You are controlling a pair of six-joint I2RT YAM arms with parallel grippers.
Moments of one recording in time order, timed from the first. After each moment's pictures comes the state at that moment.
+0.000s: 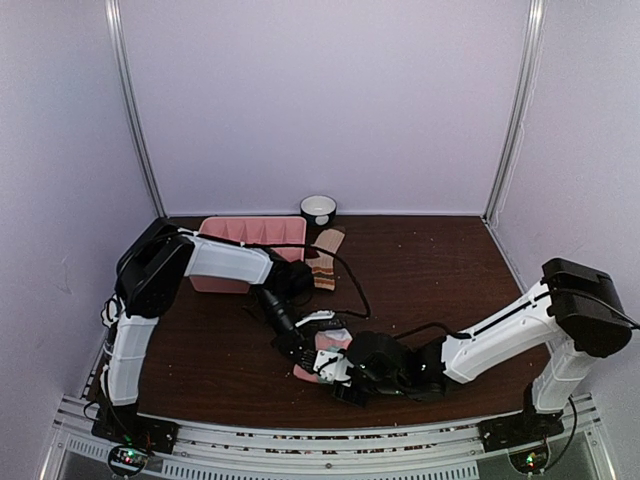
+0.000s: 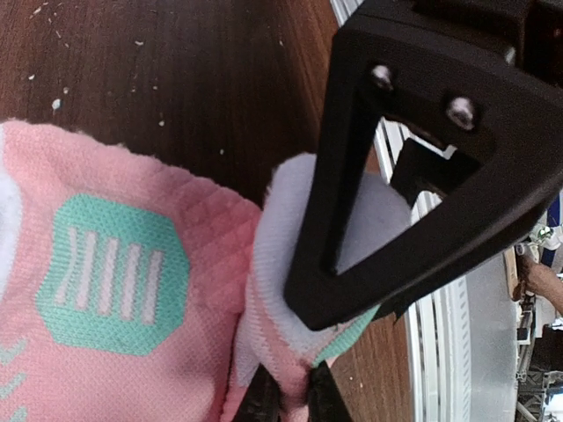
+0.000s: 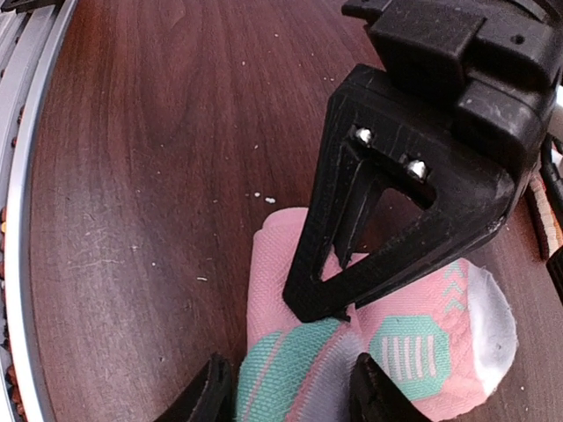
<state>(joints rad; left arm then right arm) -0.81 2.25 1.55 -1.01 0.90 0.82 1.28 1.72 0.74 0.29 0.19 -0.19</state>
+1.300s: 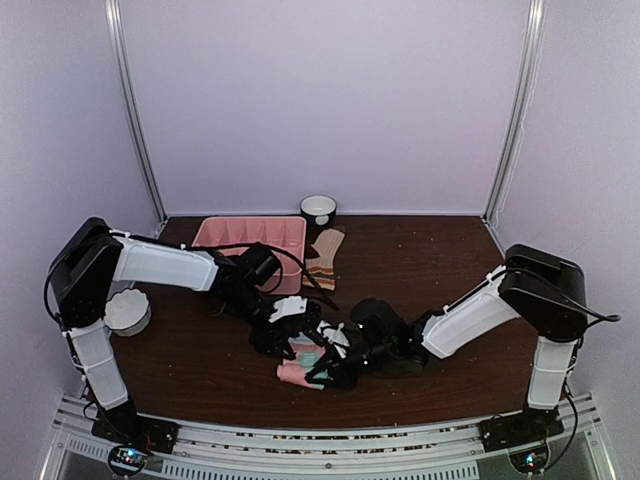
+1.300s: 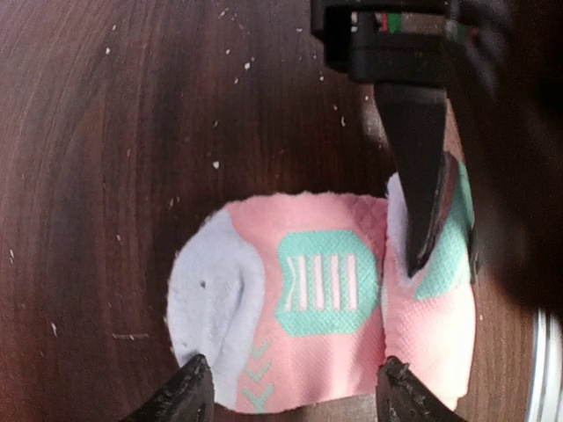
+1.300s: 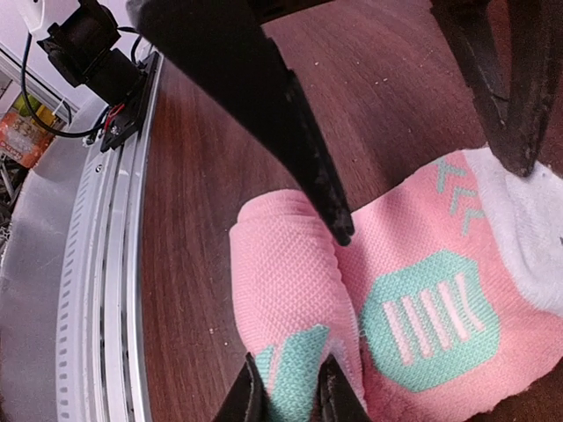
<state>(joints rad) -0.77 1.84 1.12 -0.51 0.57 0.74 1.04 1.92 0.81 0.45 -0.47 0.22</state>
